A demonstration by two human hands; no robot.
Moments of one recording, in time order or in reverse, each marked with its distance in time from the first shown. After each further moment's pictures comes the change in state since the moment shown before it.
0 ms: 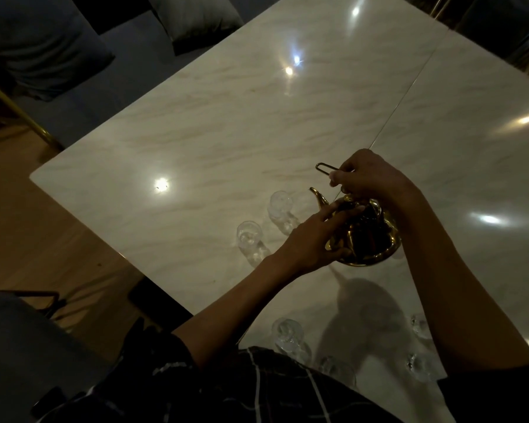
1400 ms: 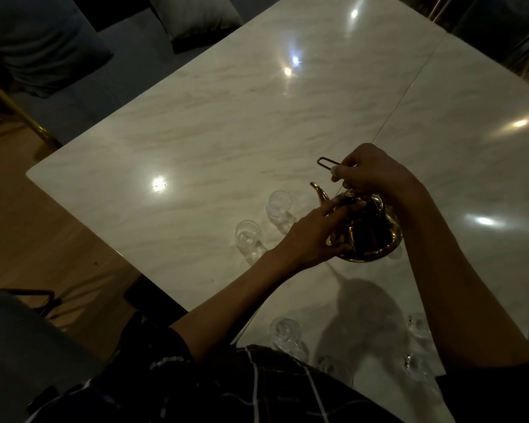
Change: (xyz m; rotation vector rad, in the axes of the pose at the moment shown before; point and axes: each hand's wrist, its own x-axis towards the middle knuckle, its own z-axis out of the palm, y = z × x) left_hand 0.005 0.006 -0.007 0.015 0.013 0.015; right_hand -0.003 -0.005 -0.008 -0.025 0.018 -0.015
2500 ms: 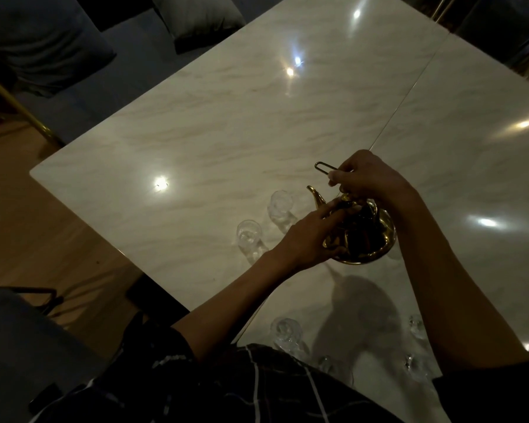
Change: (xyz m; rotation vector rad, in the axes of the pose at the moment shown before) left_hand -0.005 -0.008 0.003 0.025 -0.020 -0.024; right_hand 0.006 0.007 0.013 0.031 -0.008 -0.008
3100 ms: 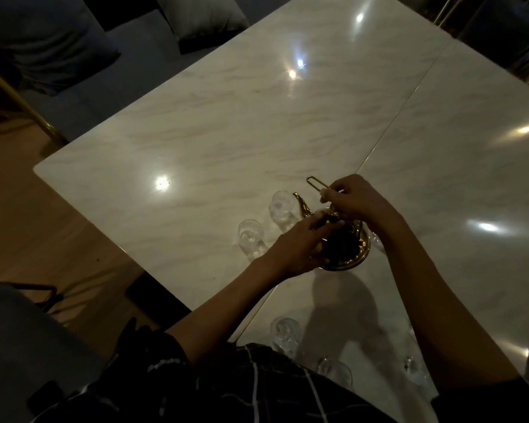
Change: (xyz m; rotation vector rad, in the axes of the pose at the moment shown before) left_hand -0.023 -0.021 0.005 0.154 -0.101 -0.057; right_hand -0.009 0.020 0.037 0.067 -0.004 -0.053
